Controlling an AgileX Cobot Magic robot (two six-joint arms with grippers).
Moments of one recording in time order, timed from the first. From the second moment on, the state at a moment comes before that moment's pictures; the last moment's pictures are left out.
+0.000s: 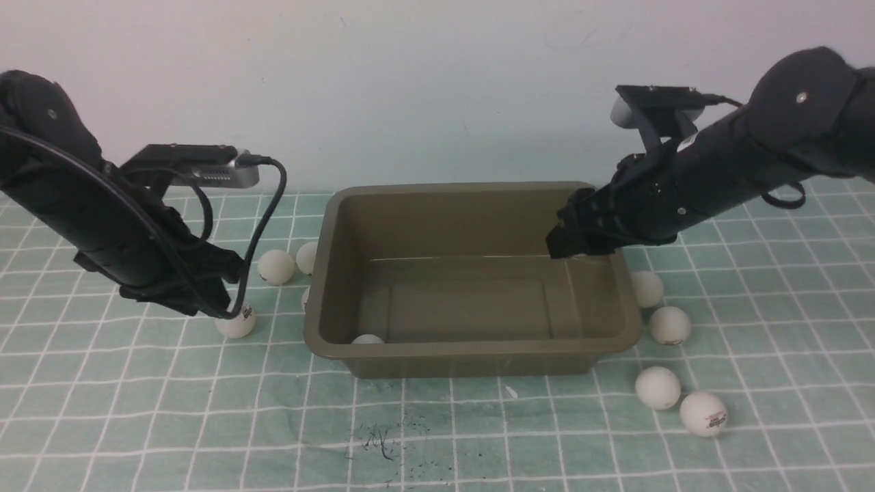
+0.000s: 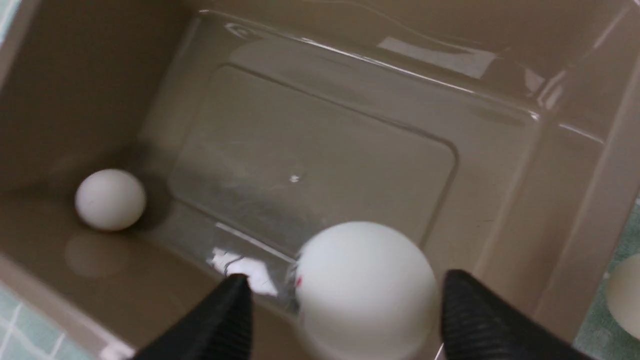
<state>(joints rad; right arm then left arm) 0.28 1.76 -1.35 0.55 0.83 -0.35 -0.02 1.75 -1.23 -0.30 0.86 0.34</state>
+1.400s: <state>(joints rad) 0.25 1.34 -0.87 -0.03 0.77 0.11 -0.36 1.84 -1.46 -0.35 0.91 0.32</state>
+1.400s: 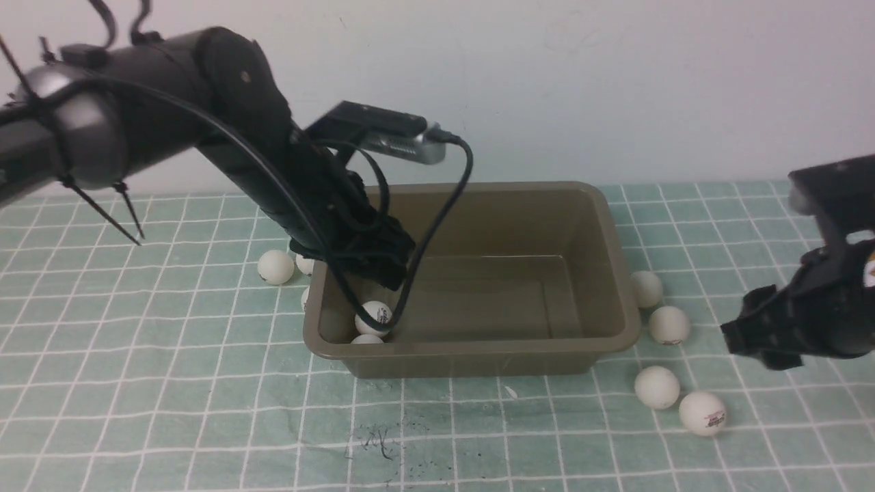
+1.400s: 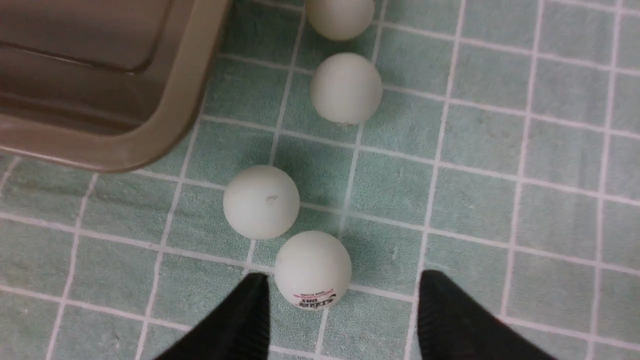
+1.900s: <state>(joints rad) 0.25 1.73 -0.87 0.02 0.71 0.10 -0.16 1.84 -1.67 0.00 1.04 0.06</state>
